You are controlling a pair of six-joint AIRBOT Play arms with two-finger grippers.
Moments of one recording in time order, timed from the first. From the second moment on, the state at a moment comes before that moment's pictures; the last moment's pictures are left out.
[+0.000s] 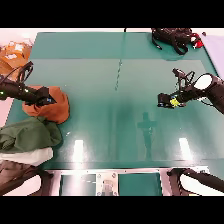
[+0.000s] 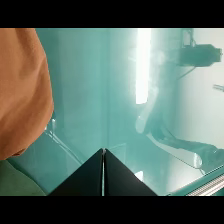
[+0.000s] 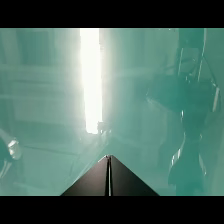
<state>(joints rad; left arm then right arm) 0.22 -1.21 1.09 0.96 -1.38 -1.28 -0.03 -1.23 1.01 -1.27 1.16 1.57</state>
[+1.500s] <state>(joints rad) 0.22 -1.27 1.09 1.31 -0.90 -1.26 -0.03 -1.23 1.01 -1.26 0.99 1.57</state>
